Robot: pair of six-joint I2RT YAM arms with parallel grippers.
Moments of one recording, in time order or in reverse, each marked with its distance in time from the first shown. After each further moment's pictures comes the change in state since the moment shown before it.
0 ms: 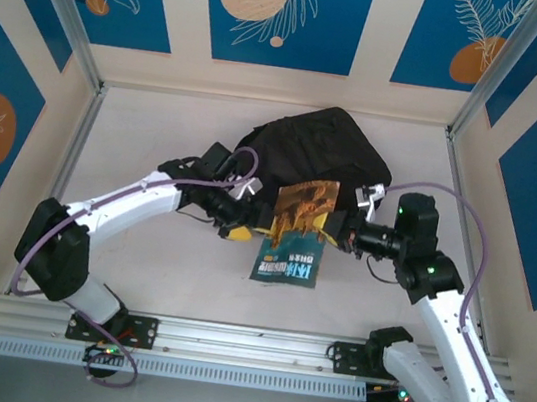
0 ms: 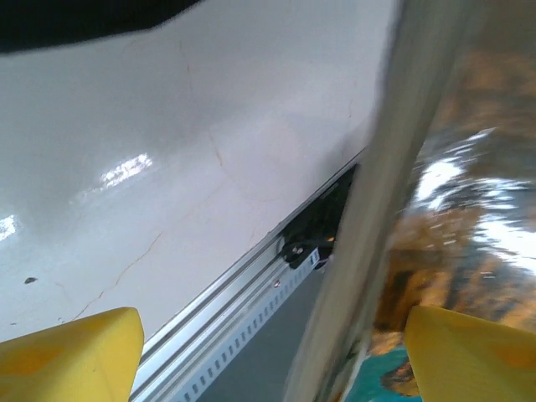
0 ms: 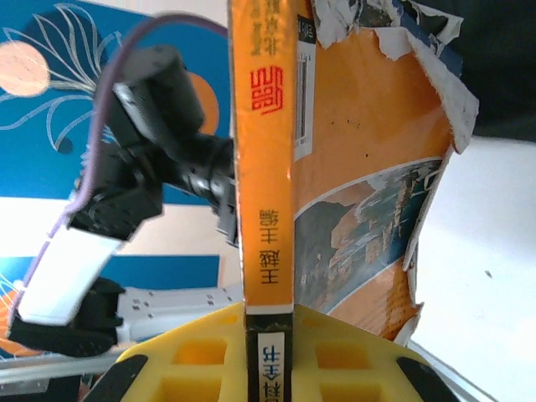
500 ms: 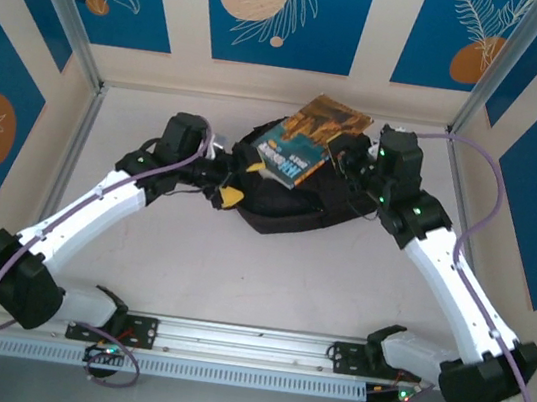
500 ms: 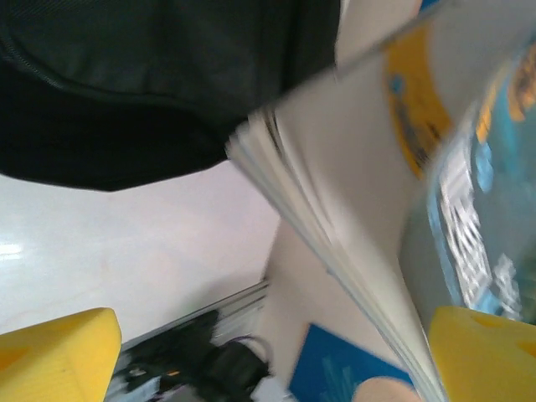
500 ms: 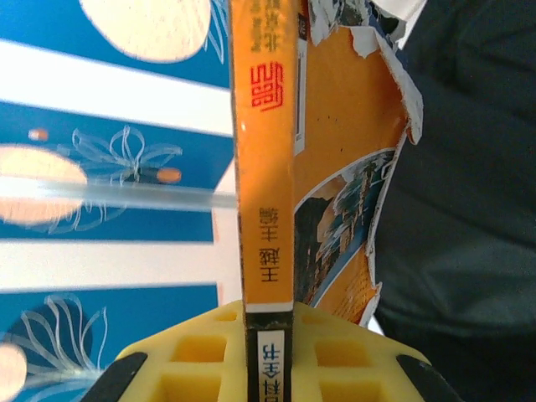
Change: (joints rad) left arm 0.088 -0.187 0.042 0.193 -0.225 -0.631; right arm 0.159 0.380 0.379 0.097 0.748 0.259
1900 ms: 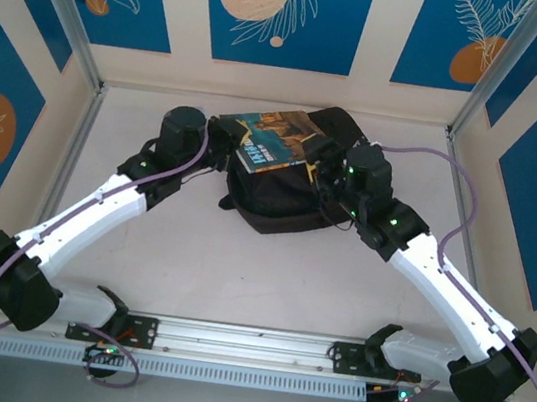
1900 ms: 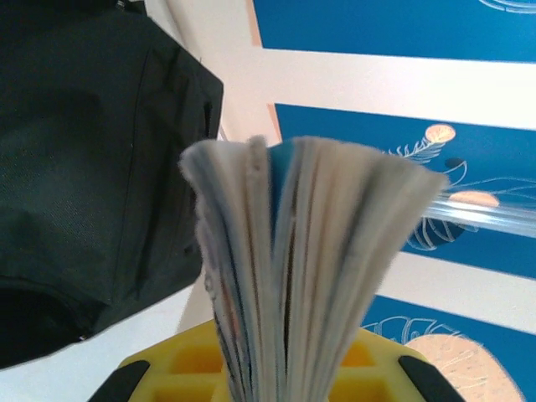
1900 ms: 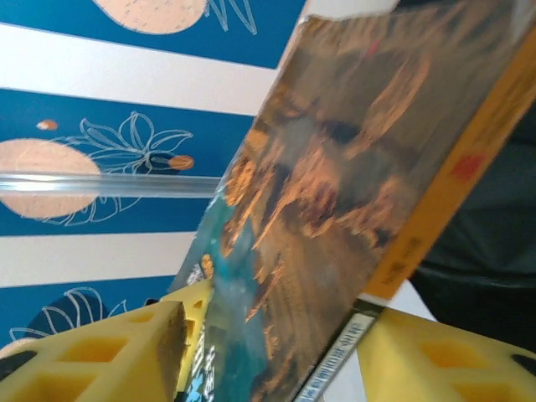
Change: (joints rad) left arm -0.050 -0.021 -0.018 0.311 -0.478 -0.204; right arm 0.185 -0.058 -0.094 0.044 0.154 0.101
